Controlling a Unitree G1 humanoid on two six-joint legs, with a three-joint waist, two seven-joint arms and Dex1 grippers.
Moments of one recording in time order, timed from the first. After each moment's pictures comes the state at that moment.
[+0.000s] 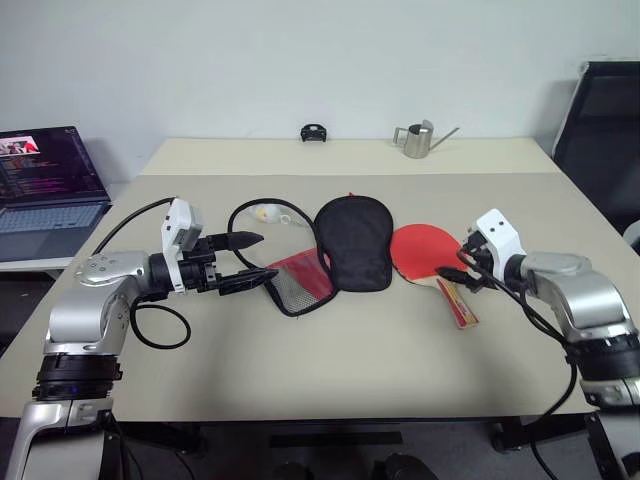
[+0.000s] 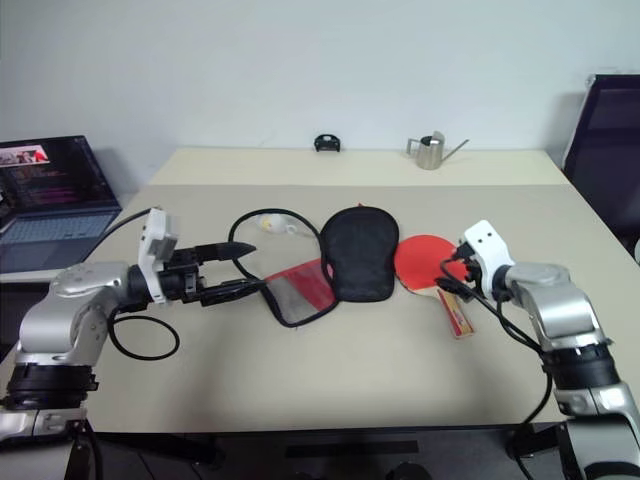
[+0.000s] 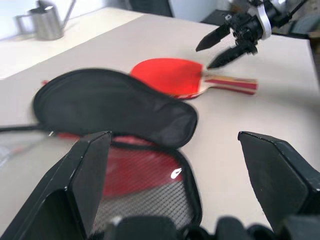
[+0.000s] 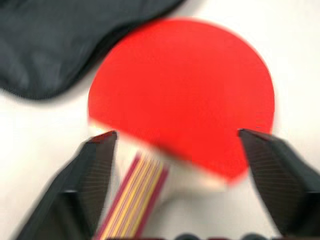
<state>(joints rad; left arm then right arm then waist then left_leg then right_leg) -0.55 0.77 0.12 0.13 -0.51 0.40 -1.26 -0.55 -0.68 0.00 -0.07 0.18 0.89 0.73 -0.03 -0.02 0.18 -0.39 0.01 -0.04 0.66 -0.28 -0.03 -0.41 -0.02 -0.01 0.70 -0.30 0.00</state>
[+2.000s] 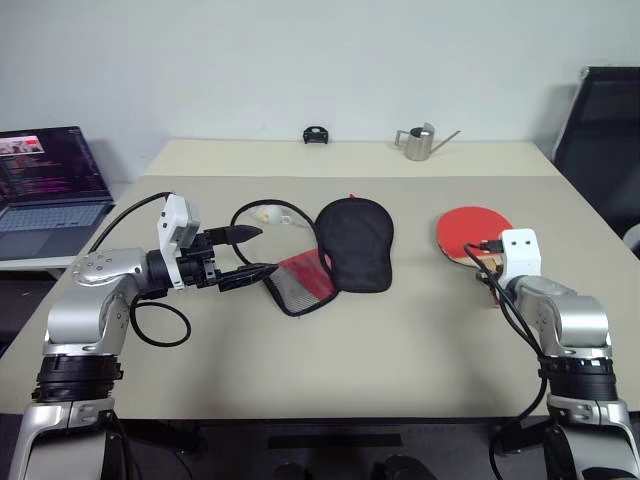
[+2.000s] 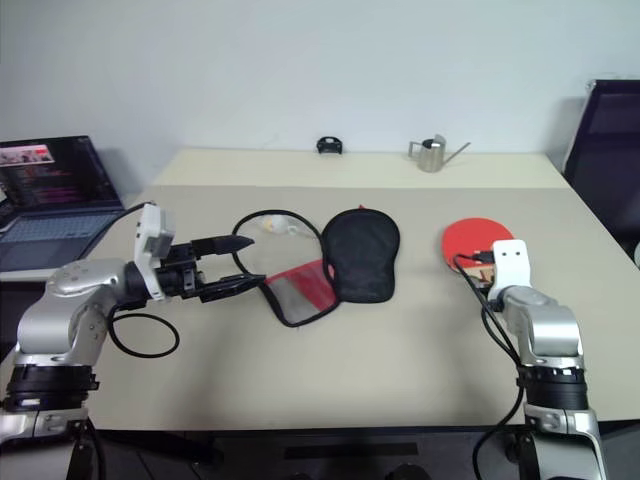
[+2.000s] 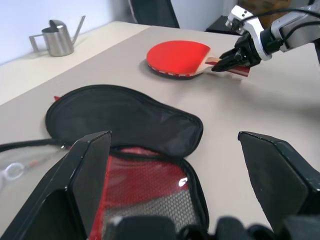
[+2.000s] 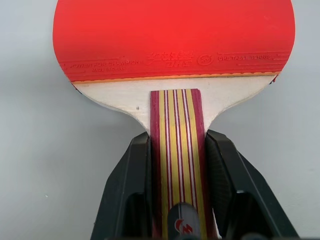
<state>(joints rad) -0.52 0.77 0.16 0.11 -0.51 0.38 -1.23 -0.62 -0.35 -0.19 -0.07 0.15 1.13 0.08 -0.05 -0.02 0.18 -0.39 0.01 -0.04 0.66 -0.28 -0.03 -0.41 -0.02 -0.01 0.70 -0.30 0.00</state>
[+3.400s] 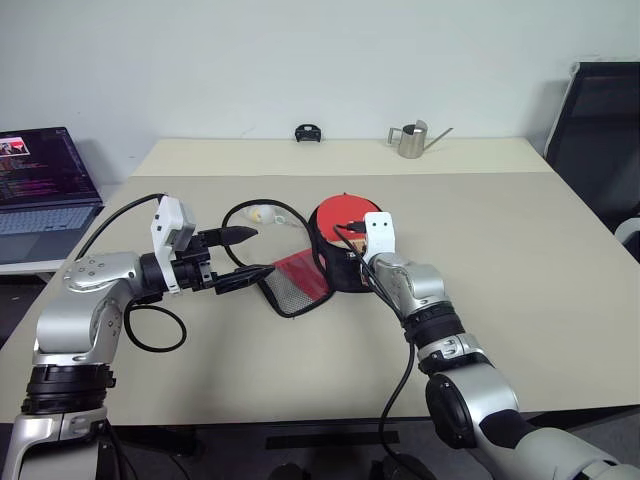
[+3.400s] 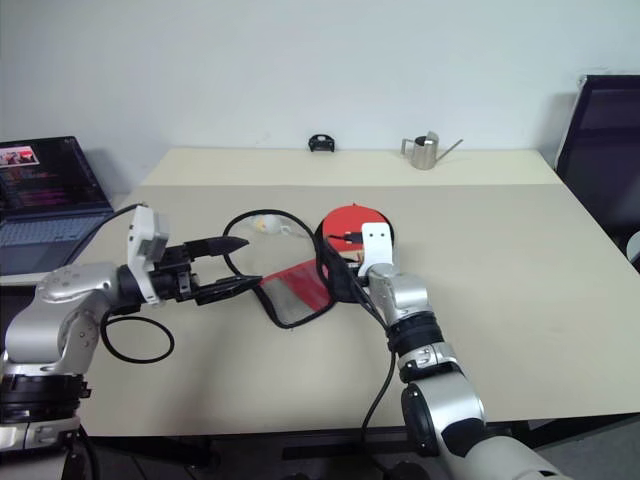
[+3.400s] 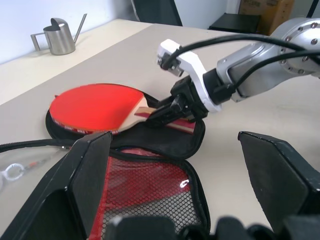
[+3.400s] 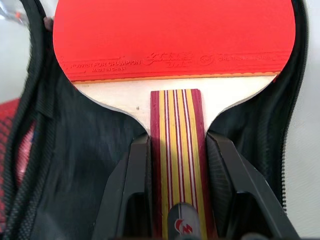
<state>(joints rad) -0.48 0.78 0.20 0.04 -0.51 0.41 -1.19 -0.98 0.13 -0.09 0.64 0.10 0.70 -0.10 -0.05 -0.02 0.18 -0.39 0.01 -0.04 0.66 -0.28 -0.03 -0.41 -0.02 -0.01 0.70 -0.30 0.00</state>
